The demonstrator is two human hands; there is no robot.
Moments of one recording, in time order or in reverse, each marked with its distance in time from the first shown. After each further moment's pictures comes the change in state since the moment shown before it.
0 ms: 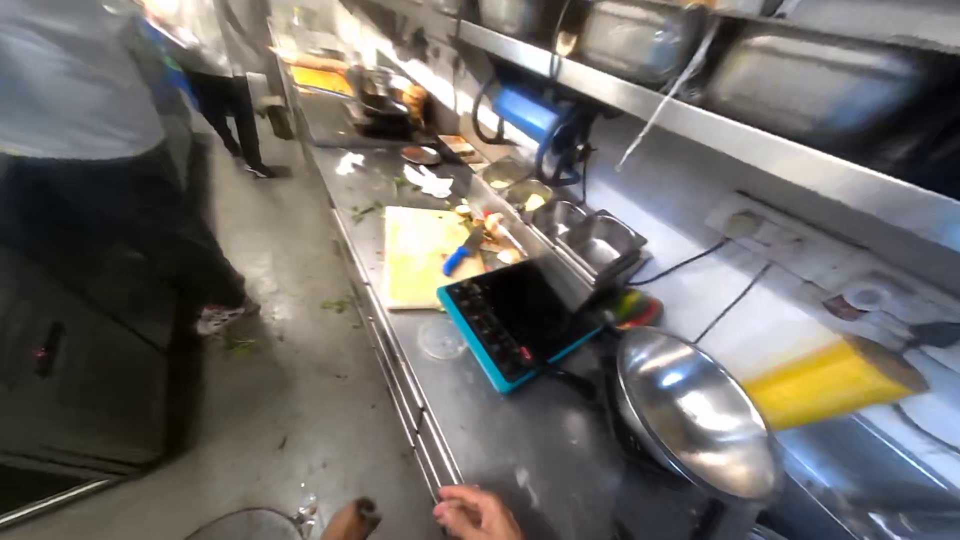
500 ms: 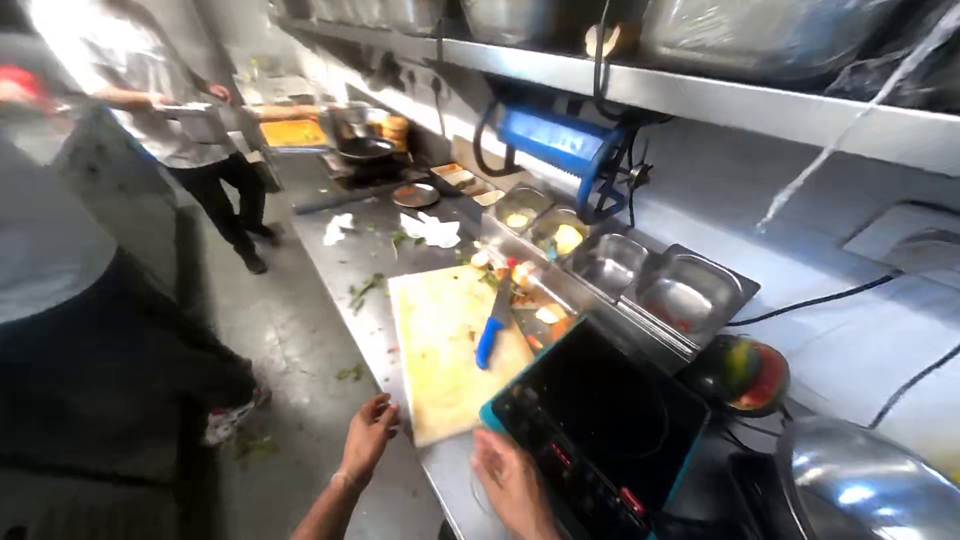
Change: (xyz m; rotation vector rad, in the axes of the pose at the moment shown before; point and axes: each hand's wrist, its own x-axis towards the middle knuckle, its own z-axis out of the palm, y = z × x) left_hand 0.131 0.248 -0.329 -0.592 0.448 0.390; right_hand 0.310 -0.107 -0.051 -0.243 0.416 -0.149
